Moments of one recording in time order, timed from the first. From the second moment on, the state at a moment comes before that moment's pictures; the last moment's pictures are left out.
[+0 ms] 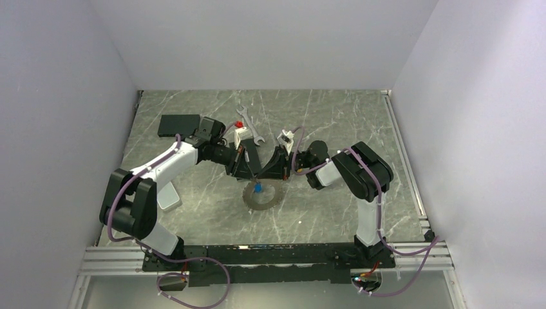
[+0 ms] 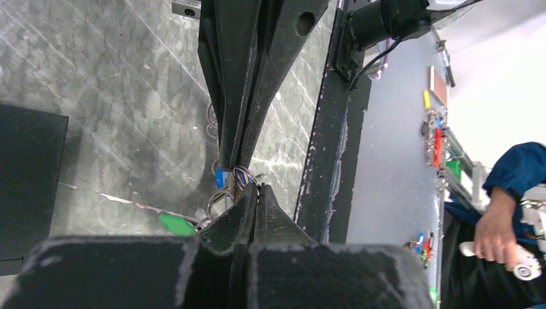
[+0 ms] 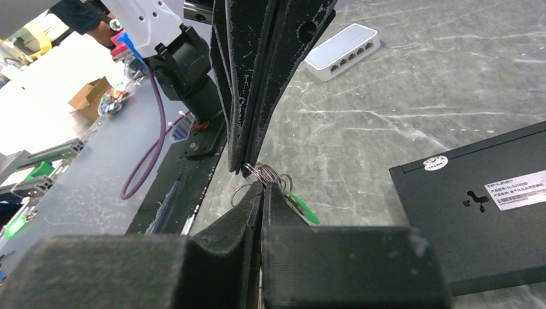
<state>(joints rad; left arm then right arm) -0.38 1.54 1.03 -0.51 1.08 0.17 0.54 2.00 0.75 1.51 -1.22 0.68</state>
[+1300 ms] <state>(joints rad) -0.37 1.60 1.03 -0.52 1.05 -0.28 0.54 1.70 0.81 0.53 -1.17 -0.26</state>
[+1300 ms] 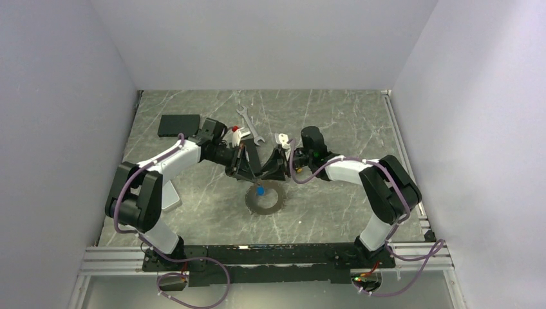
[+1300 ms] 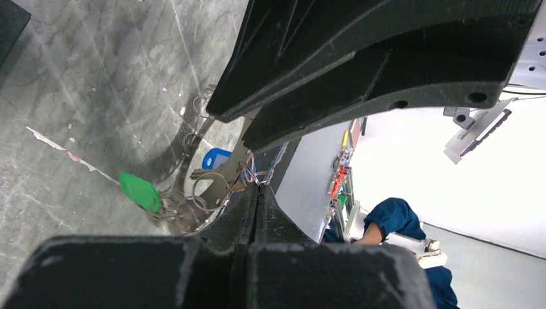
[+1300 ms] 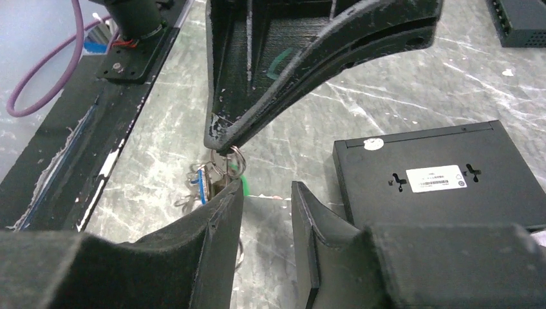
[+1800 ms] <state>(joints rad) -0.38 1.64 1.07 -0.55 1.04 -0.26 0.59 1.67 0.91 0.20 -1.10 -0.46</state>
